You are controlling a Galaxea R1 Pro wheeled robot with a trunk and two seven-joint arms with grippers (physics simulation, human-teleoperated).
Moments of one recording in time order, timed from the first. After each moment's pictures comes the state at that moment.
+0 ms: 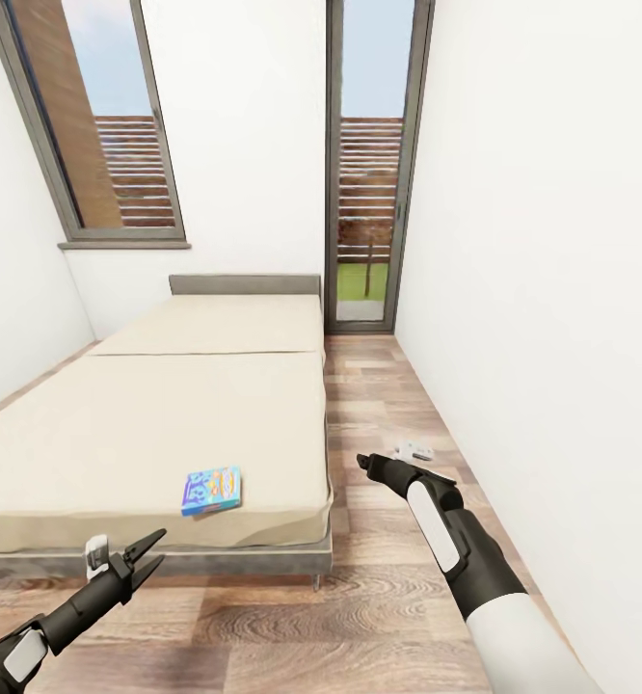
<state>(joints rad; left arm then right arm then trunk) -0.55 0.31 0.62 -0.24 0.29 0.47 -1.21 -0.62 0.09 0.14 -1.06 -0.49 0.55 -0.20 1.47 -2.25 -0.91</state>
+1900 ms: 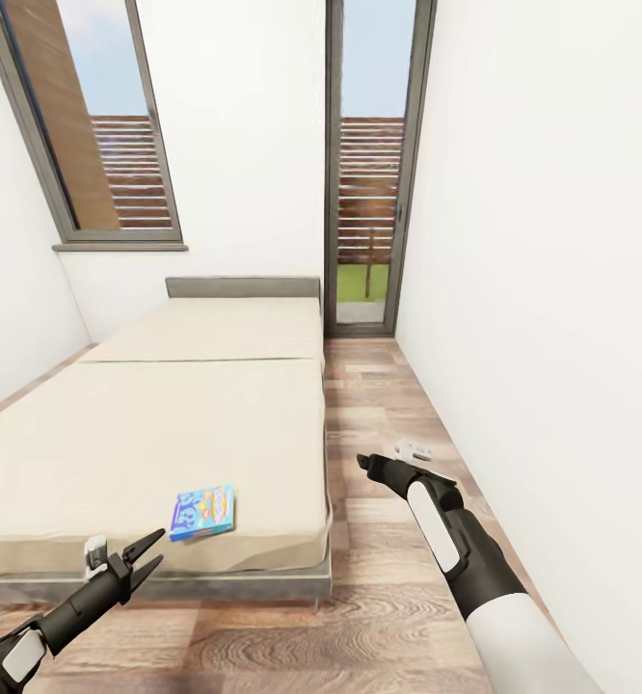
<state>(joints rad) -0.55 0.31 0.62 -0.24 0.29 0.47 -1.21 -0.62 0.09 0.14 -1.06 -0.49 0.55 -0.20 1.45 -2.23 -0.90</state>
